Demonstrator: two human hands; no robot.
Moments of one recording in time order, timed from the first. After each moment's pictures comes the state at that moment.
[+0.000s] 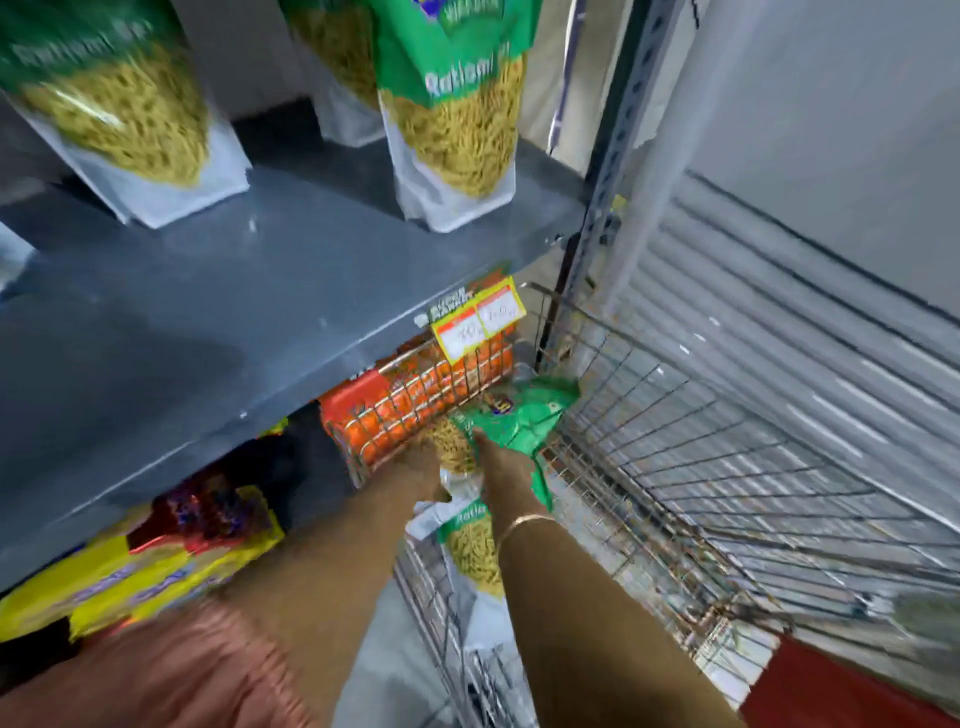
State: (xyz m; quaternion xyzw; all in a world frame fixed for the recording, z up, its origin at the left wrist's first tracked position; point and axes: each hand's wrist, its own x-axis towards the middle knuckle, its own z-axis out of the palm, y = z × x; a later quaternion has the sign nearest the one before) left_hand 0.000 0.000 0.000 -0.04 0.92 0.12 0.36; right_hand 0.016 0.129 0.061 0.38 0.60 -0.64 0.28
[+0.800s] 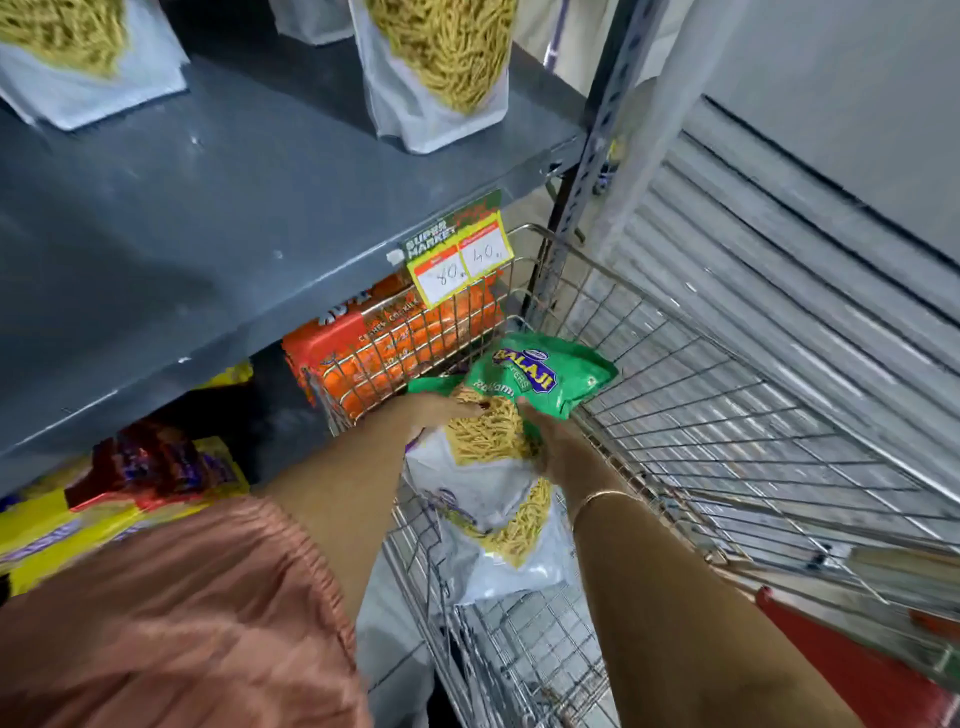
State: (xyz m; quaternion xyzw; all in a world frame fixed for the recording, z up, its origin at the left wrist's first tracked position) left_hand -0.015 0.045 0.036 -0.19 0.76 0.40 0.48; right_hand 0.009 0.217 0.025 0.37 0.55 -0.70 0.27
